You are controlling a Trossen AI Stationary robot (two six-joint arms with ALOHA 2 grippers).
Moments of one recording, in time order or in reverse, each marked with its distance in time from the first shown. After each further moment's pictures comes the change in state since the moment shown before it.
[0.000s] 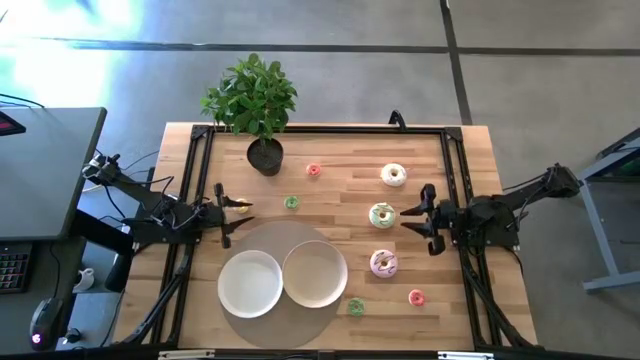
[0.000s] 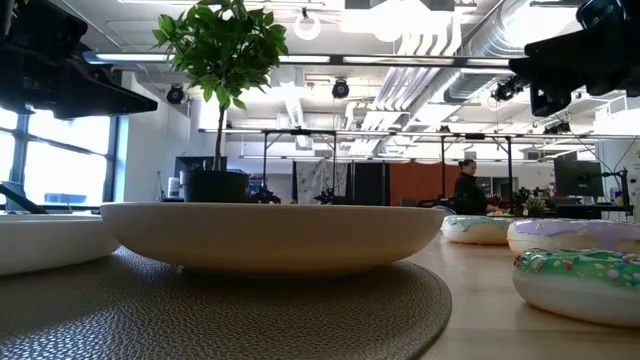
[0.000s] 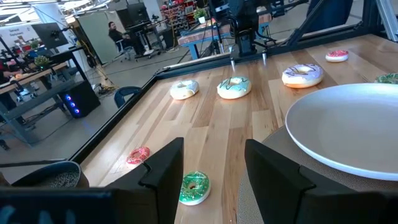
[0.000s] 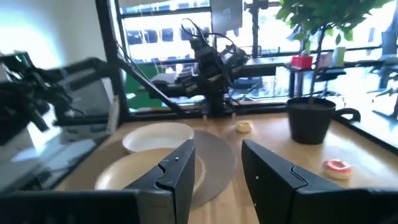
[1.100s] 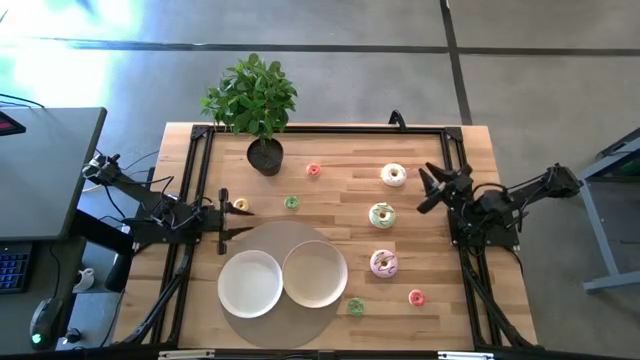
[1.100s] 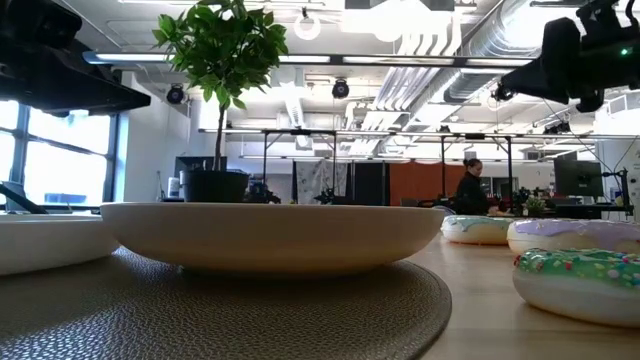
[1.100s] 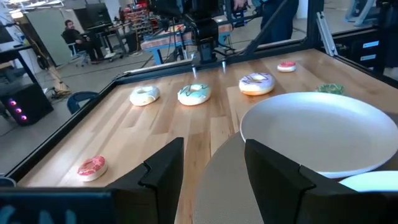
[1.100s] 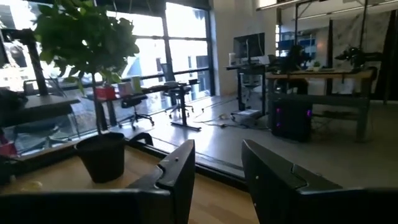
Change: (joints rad) left arm 0.000 0.000 0.000 0.004 0.165 -0.052; right arm 0.000 0.001 0.000 0.269 0.872 -0.260
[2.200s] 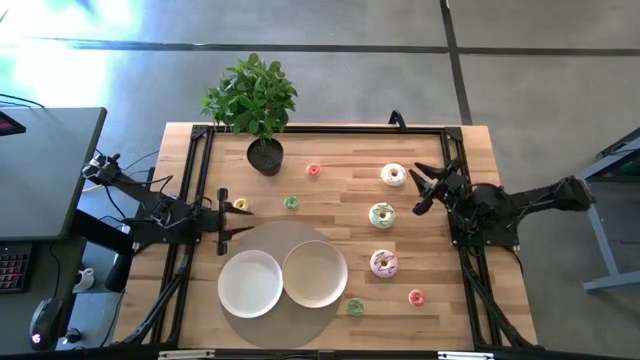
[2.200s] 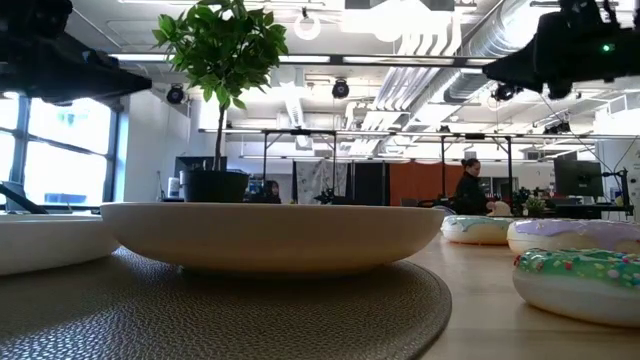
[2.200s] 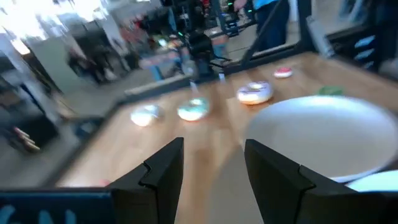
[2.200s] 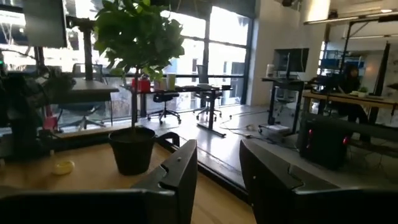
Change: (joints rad) left arm 0.000 0.000 0.000 0.090 -0.008 0.190; right arm -0.218 0.068 0.081 -0.143 -0.406 0.017
